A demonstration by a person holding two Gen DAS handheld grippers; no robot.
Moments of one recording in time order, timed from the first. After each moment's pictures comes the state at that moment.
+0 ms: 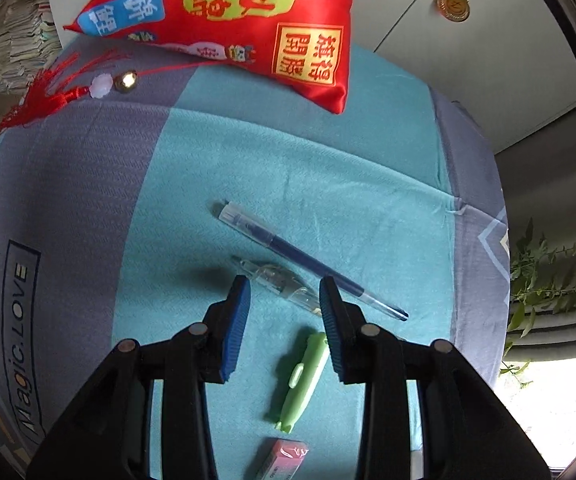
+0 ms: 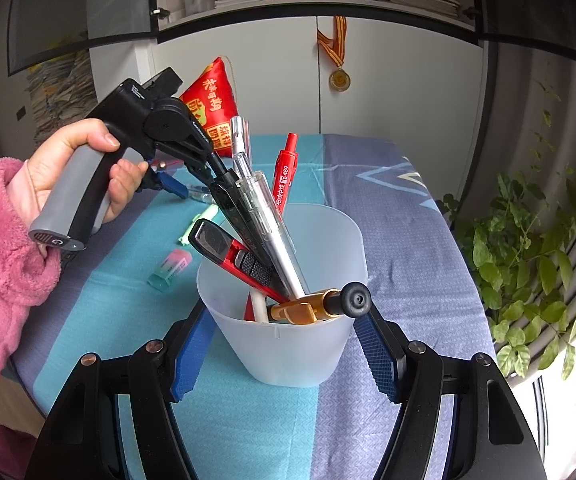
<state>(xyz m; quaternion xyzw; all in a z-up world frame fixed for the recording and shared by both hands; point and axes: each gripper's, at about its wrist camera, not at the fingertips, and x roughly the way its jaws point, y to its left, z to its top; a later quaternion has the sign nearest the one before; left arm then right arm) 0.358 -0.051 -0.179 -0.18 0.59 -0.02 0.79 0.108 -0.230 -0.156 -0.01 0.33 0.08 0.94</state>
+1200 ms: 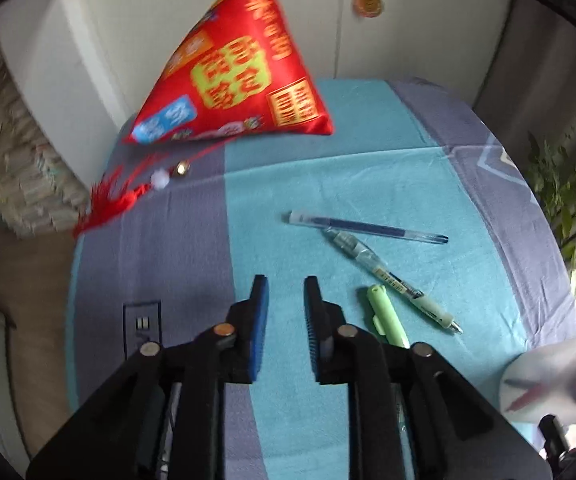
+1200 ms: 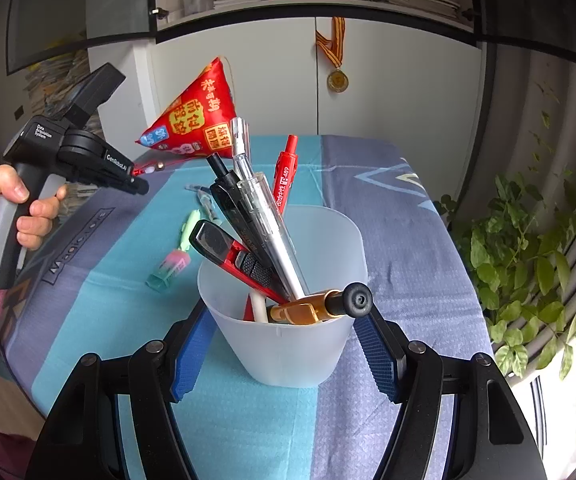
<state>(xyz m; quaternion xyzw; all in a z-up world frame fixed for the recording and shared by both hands) 0.300 -0.044 -0.141 0.07 0.48 -0.08 0.87 0.106 -0.229 -0.157 -0.01 0.33 0.08 0.94</state>
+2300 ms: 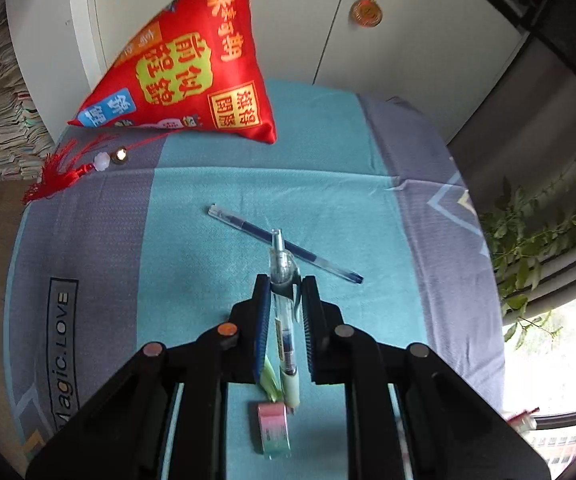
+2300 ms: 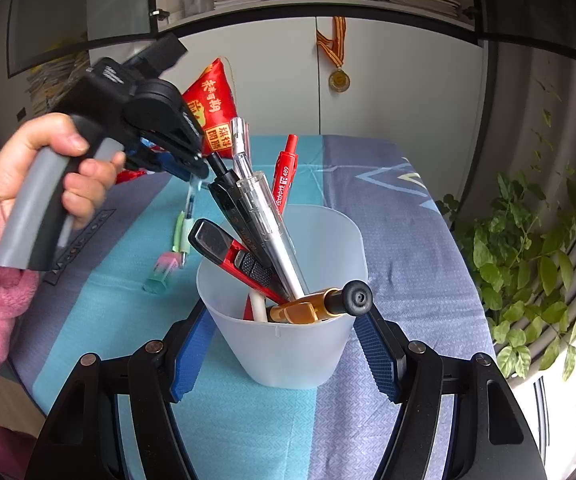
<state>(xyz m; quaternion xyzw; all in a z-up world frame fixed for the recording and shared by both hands) 0.296 -0.073 -0.113 -0.07 0.50 -0.08 0.86 0.107 -0.231 -0.157 -0.01 0.33 0.08 0.94</state>
